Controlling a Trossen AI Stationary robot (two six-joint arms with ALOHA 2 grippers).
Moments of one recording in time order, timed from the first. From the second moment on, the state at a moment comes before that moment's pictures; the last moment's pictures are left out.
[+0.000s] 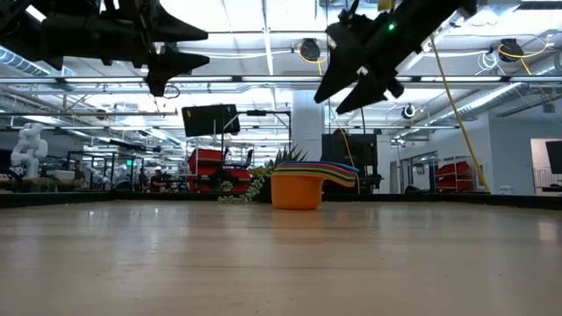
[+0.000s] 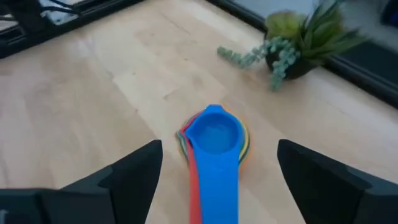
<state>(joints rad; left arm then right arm) 0.07 0.92 0.31 0.63 -0.05 -0.37 0.09 1.42 0.89 -0.22 0.56 0.55</state>
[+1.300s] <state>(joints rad) 0.08 0.92 0.31 0.65 -0.05 -0.40 0.03 1.55 0.89 -0.28 0.34 0.62</state>
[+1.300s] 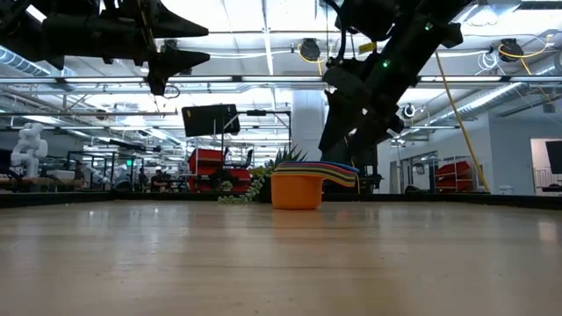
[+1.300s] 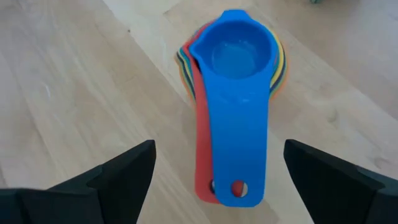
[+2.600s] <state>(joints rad) 0.08 0.91 0.31 0.65 -0.05 -0.40 0.01 1.68 0.89 -0.21 0.26 0.66</state>
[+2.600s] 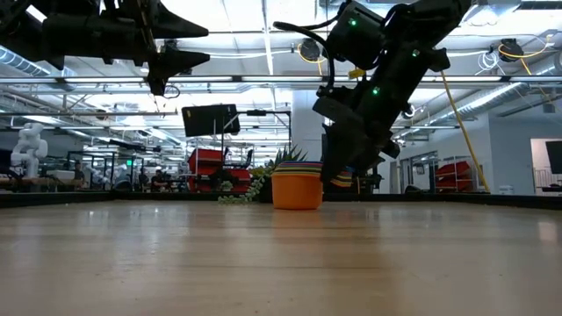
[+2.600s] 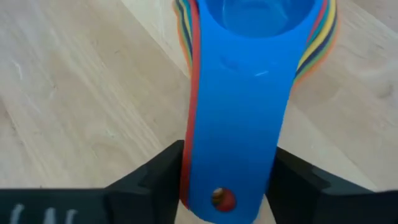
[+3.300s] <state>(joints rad) 0.08 0.92 0.31 0.65 -0.11 -0.39 0.01 1.68 0.89 -0.21 0.26 0.62</state>
